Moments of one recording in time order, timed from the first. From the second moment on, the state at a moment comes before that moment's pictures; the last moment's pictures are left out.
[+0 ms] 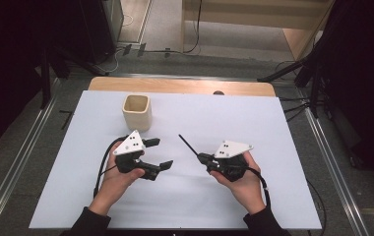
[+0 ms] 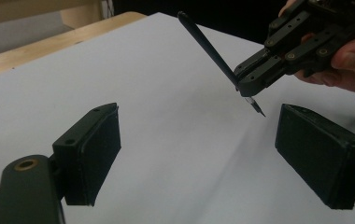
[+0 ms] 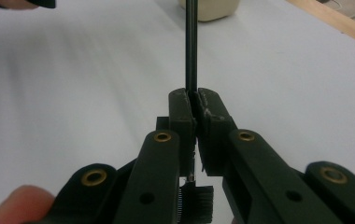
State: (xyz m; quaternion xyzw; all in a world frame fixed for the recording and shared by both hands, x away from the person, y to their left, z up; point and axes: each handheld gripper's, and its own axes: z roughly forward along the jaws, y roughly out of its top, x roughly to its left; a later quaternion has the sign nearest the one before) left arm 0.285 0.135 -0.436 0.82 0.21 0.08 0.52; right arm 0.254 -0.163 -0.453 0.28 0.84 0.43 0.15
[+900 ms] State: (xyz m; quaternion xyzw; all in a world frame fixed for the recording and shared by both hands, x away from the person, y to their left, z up) left arm 0.292 0.134 -0.430 0.86 0.18 -0.05 0.48; right arm 0.243 -0.136 -0.459 0.17 0.90 0.38 0.14
